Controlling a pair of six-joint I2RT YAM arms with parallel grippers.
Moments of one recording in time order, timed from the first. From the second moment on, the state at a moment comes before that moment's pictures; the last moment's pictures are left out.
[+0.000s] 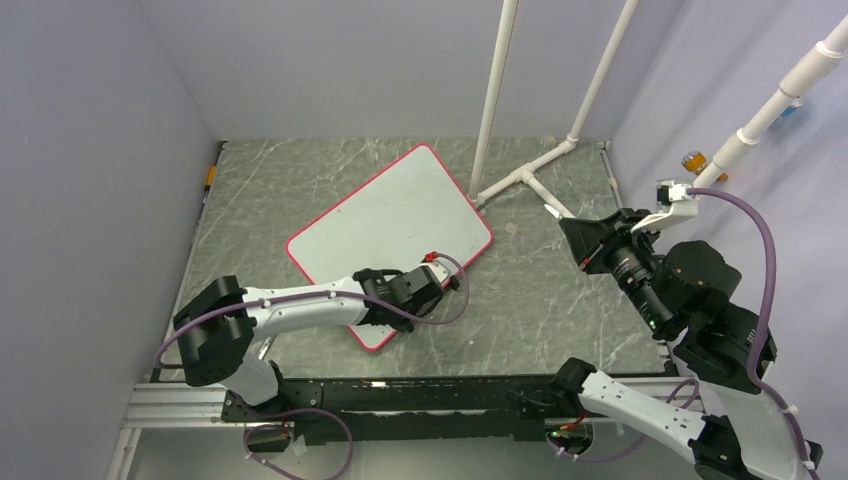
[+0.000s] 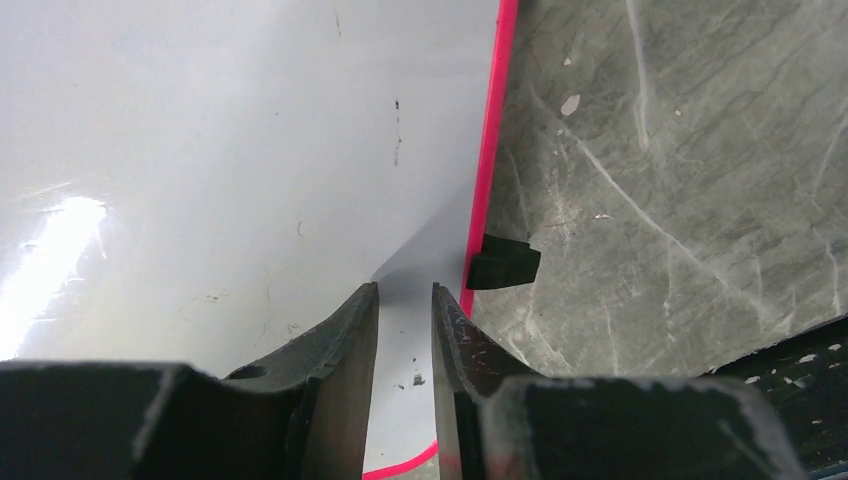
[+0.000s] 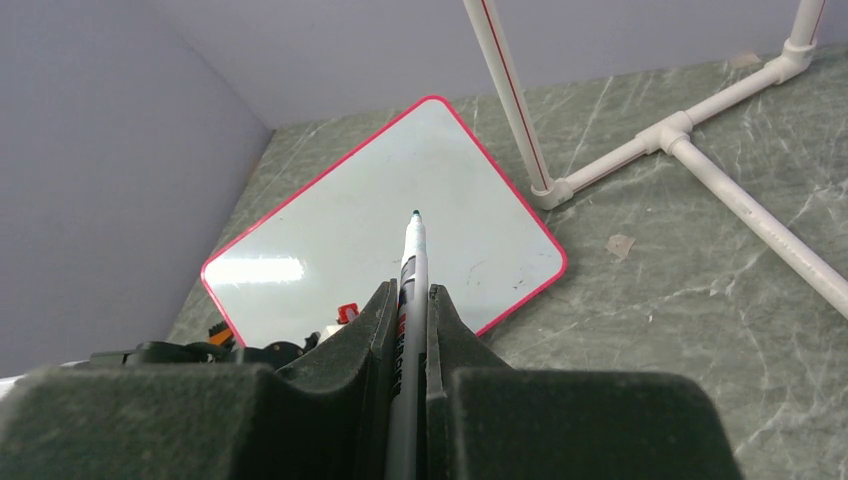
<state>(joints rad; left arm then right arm) -1.12 1.54 0.99 -0.60 -0.36 -0.30 0.81 0.68 1.42 -0.86 0.49 0.48</state>
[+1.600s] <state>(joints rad) 0.09 1.59 1.36 -0.56 0.92 -0.15 0.81 0.68 1.33 -0.81 0.40 0.51</state>
